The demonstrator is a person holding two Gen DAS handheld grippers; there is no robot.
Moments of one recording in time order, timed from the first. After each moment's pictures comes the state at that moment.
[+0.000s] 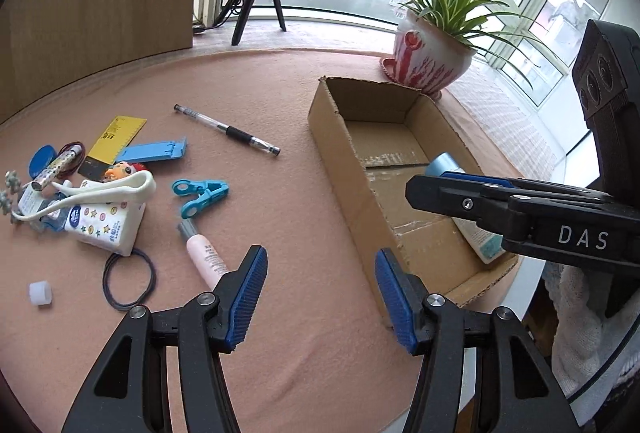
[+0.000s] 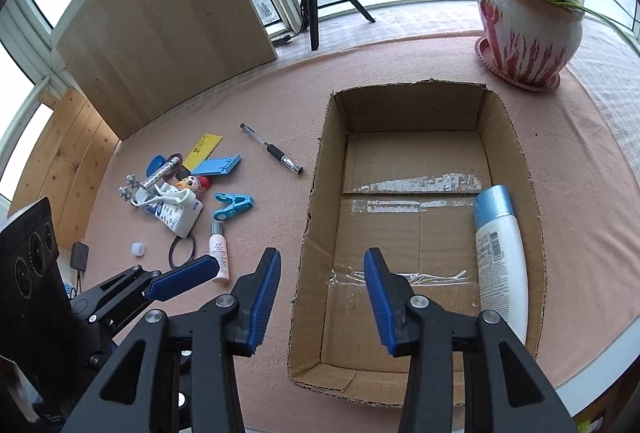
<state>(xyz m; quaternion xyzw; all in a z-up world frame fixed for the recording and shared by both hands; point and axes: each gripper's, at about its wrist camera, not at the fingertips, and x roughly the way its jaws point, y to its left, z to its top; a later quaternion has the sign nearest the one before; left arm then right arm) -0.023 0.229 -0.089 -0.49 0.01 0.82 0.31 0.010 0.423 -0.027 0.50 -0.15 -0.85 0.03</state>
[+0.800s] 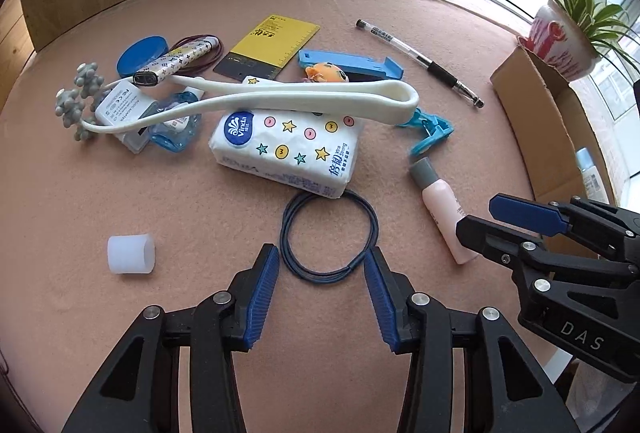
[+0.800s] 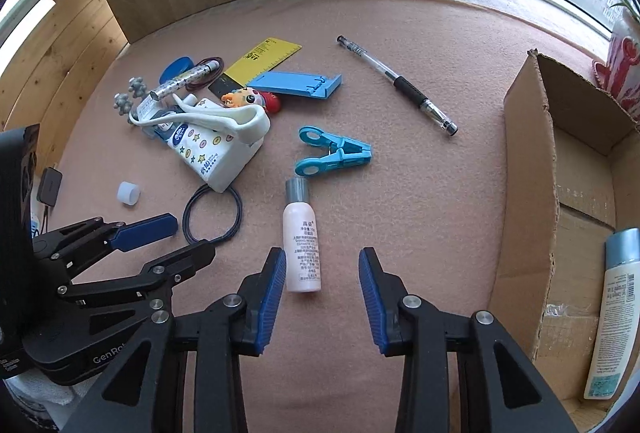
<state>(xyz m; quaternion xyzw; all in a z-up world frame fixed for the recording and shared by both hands) -0.091 0.124 -0.160 -0.58 0.03 0.79 0.19 -0.049 0.285 -0.100 0.58 -0.04 -0.81 0.07</state>
